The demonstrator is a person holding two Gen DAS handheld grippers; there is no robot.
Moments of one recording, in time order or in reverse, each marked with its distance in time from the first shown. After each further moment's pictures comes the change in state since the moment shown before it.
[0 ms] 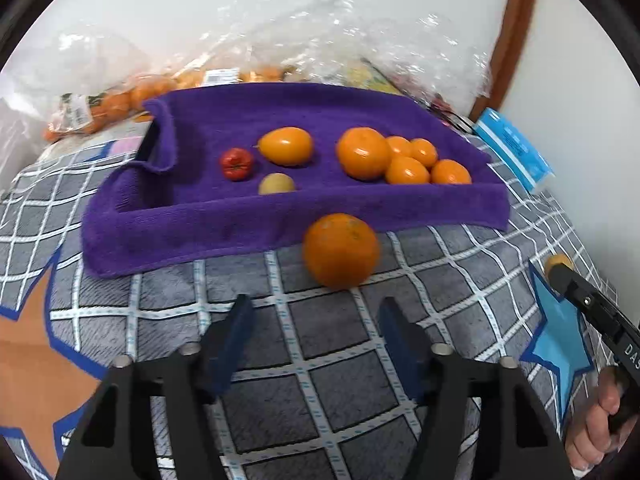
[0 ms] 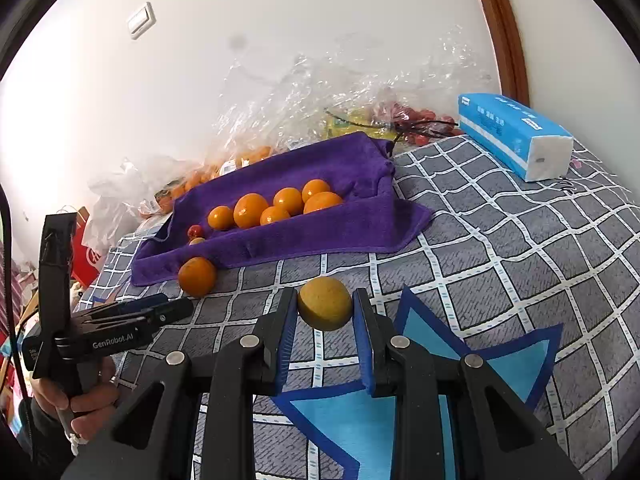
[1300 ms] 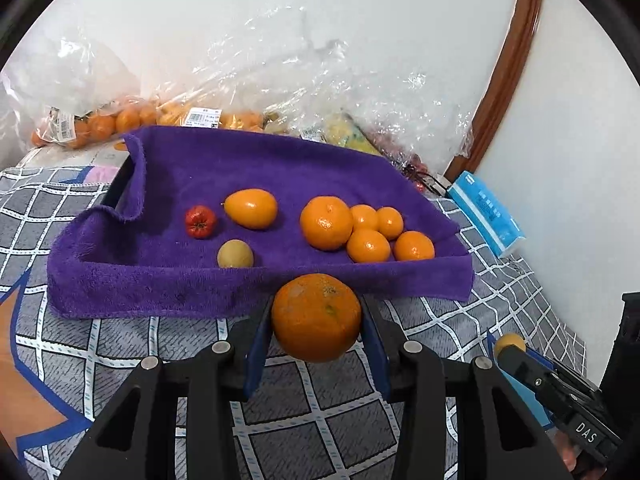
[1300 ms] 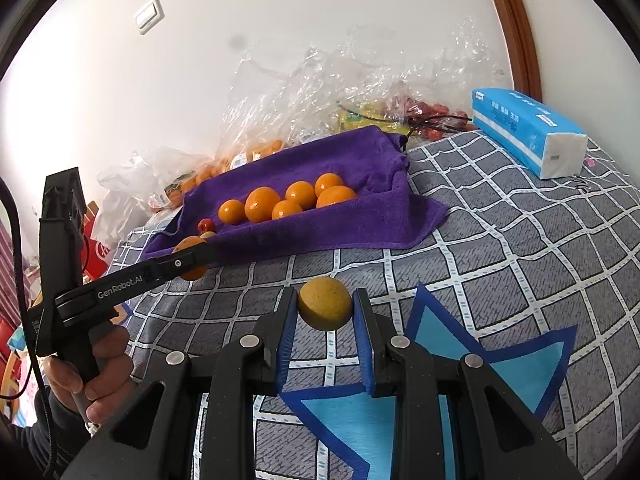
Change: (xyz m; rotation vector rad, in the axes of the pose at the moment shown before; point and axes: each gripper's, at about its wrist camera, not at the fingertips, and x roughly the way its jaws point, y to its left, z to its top) left arm -0.006 -0.006 0.018 -0.113 -0.184 -0.118; right arm 0.004 0.001 0.000 -0.012 0.017 0.037
